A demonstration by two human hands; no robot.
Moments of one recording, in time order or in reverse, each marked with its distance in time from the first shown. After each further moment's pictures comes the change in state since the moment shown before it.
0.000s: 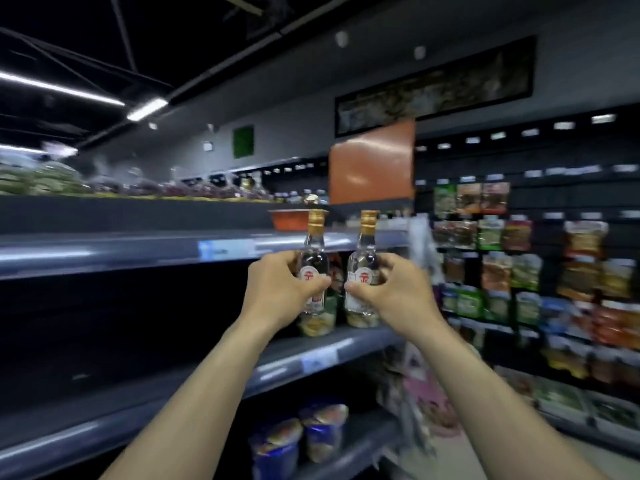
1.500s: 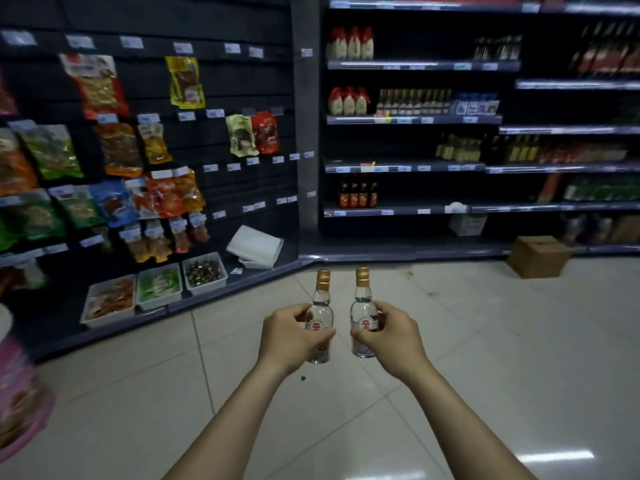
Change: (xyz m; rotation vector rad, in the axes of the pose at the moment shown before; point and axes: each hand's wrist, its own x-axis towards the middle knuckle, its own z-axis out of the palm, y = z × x) left_hand -0.268 0.484 1.129 -0.650 -1.261 0.052; right_hand -0.161 0.778 -0.806 -0.461 0.657 1.020
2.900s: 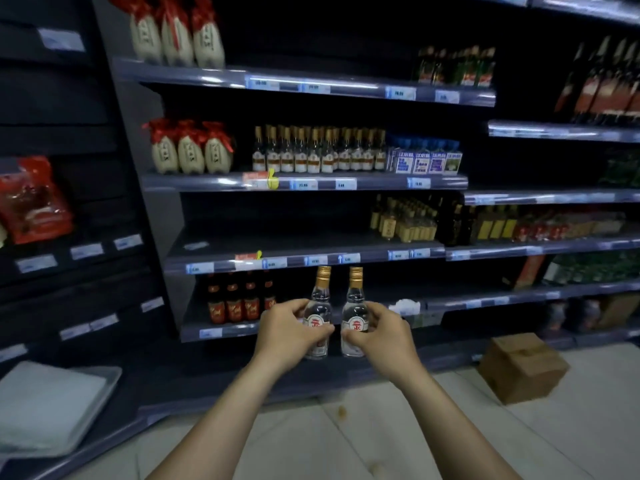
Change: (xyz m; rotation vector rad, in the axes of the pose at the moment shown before) left_hand 0.956 0.190 0.564 -0.096 -0.070 0.174; right_hand 1.031 0.248 -0.319 0.003 0.129 -0.029
